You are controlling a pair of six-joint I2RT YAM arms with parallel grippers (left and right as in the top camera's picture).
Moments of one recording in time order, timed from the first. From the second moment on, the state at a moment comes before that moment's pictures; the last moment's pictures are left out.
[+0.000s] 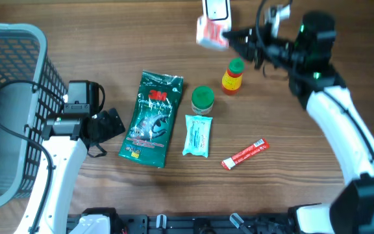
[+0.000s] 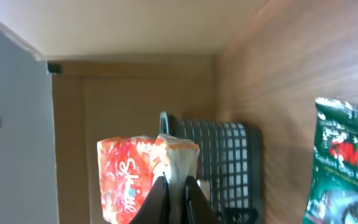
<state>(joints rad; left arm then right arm) -0.01 1.24 0.94 -1.01 -0.16 -0.46 0.12 1.60 1.27 0.08 -0.96 1.30</state>
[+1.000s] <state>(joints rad) -0.01 1.23 0.94 -1.01 -0.15 -0.46 0.10 2.44 1.83 0.14 -0.78 1.79</state>
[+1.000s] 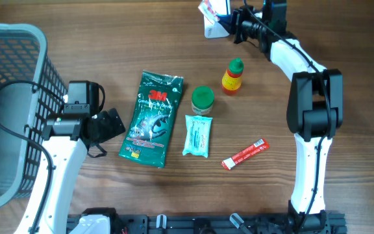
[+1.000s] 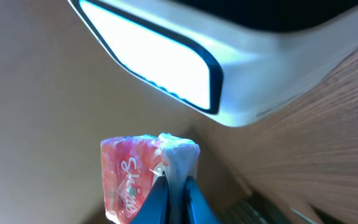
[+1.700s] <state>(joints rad) -0.01 1.23 0.94 -1.01 -0.15 -0.46 -0.25 2.16 1.85 -0.48 -0.66 1.38</state>
